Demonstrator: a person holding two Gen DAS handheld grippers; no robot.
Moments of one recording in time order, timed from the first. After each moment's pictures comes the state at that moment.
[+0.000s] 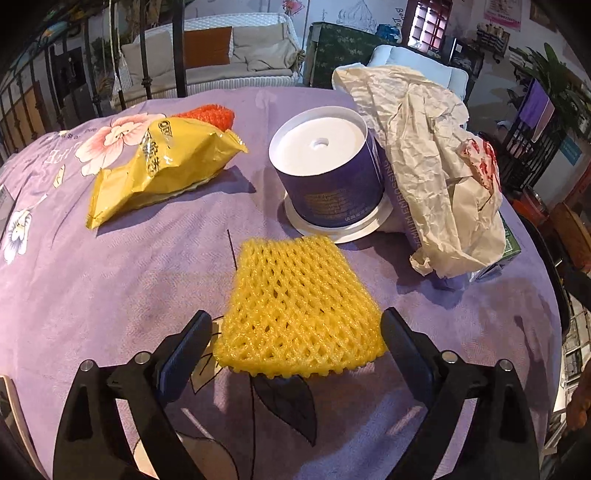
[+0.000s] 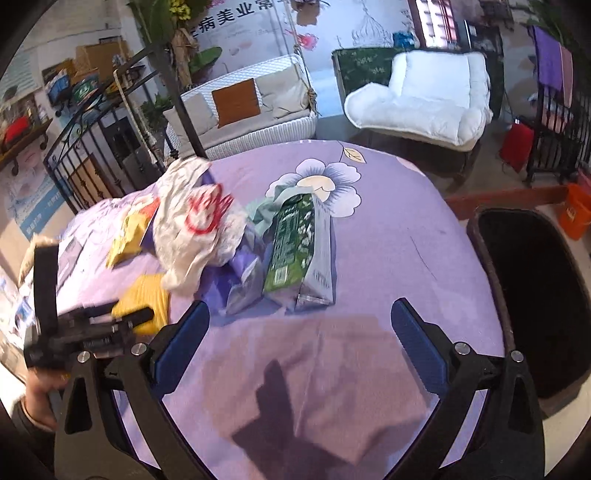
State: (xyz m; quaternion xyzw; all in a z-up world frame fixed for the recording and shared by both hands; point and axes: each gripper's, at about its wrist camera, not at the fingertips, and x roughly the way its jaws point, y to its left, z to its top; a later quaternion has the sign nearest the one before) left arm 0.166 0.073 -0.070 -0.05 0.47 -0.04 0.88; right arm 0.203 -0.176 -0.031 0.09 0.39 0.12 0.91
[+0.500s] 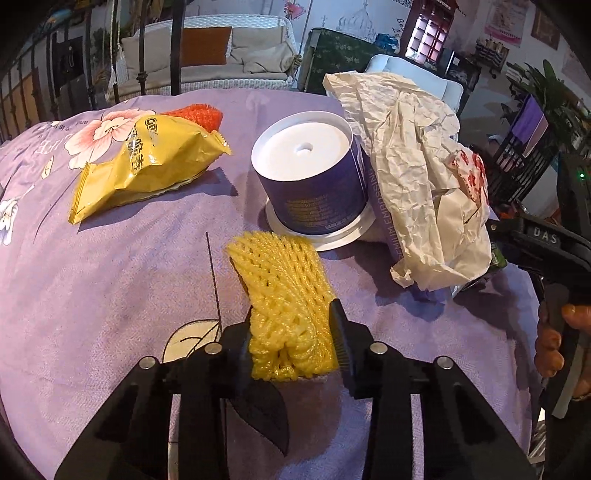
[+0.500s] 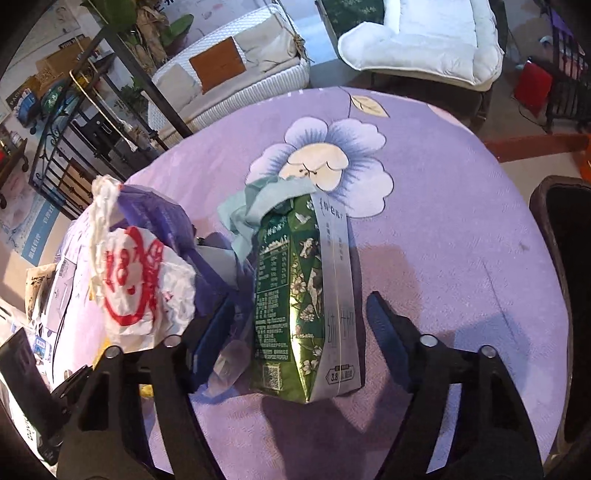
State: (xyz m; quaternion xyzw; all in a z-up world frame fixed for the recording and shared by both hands) left arm 0.163 0.063 -0.064 -0.07 0.45 -0.05 0.89; right arm 0.309 -0.158 -0.068 0.14 0.49 0.13 0.85
